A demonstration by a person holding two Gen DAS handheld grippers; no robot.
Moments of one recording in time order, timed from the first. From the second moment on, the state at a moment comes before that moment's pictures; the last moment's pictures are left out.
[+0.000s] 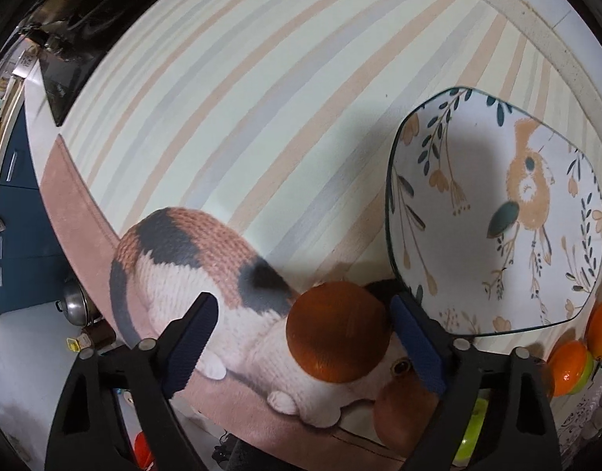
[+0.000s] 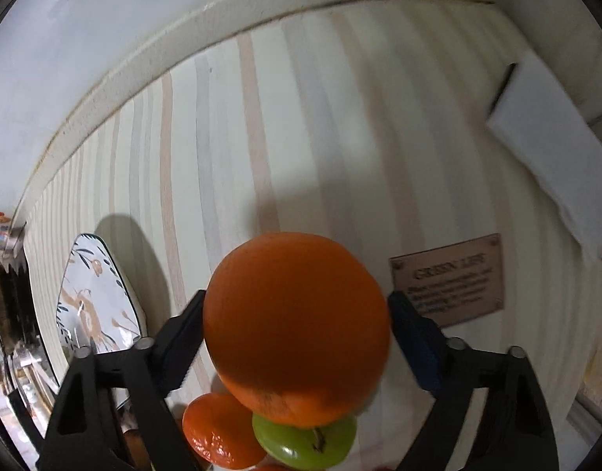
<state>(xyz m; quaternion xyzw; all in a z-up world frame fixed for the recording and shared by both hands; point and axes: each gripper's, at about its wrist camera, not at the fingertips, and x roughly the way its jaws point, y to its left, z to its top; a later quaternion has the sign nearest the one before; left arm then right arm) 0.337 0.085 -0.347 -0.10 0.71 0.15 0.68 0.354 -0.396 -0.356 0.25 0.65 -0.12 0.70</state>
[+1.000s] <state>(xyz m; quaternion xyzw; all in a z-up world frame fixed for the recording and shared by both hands) 0.393 0.050 -0.254 -0.15 0.63 0.04 0.76 0.385 -0.246 -0.300 0.17 0.63 0.06 0.75</state>
